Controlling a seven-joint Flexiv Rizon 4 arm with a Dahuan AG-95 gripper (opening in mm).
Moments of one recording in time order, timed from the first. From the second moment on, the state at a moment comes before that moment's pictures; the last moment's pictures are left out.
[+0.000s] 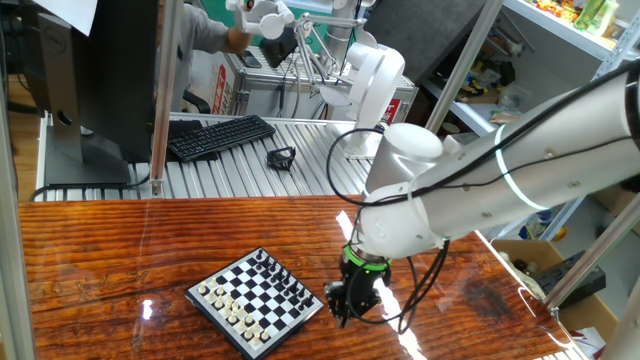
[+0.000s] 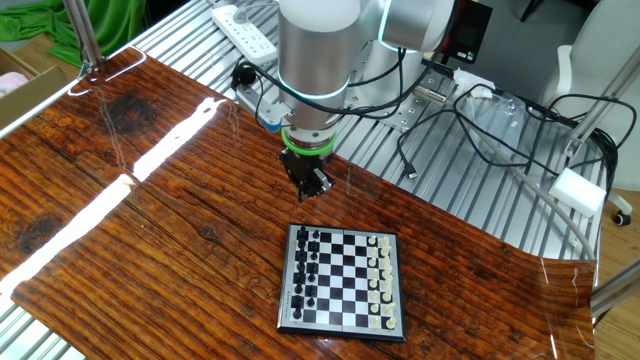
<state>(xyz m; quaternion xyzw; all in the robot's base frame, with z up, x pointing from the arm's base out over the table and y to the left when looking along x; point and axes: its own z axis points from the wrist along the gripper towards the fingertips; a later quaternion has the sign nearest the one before) 0.437 0.010 0.023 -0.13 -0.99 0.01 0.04</state>
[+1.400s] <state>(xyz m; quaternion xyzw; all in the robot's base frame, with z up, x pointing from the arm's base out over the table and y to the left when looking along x) 0.443 0.014 0.014 -0.13 -0.99 0.01 0.04</state>
